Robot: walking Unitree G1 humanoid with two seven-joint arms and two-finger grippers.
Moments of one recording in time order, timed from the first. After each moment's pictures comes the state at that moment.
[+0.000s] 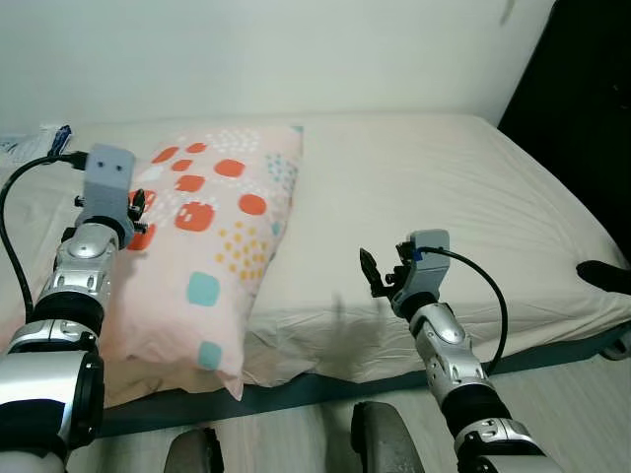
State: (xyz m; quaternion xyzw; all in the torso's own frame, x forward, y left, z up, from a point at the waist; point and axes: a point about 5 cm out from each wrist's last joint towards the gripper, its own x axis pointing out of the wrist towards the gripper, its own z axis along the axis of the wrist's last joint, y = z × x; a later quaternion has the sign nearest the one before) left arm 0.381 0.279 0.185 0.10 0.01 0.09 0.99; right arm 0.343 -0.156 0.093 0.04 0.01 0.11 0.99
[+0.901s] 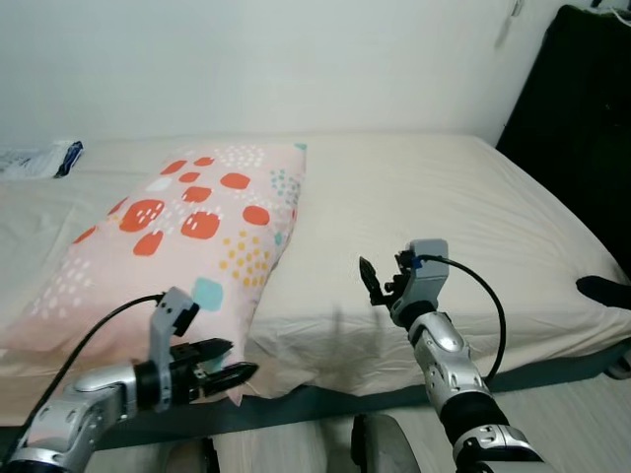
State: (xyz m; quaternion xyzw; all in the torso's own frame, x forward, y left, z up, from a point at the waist) left arm 0.255 0.185 0.082 -0.07 0.22 -0.41 0.88; right arm 0.341 -0.153 0.087 0.05 0.02 0.11 0.99
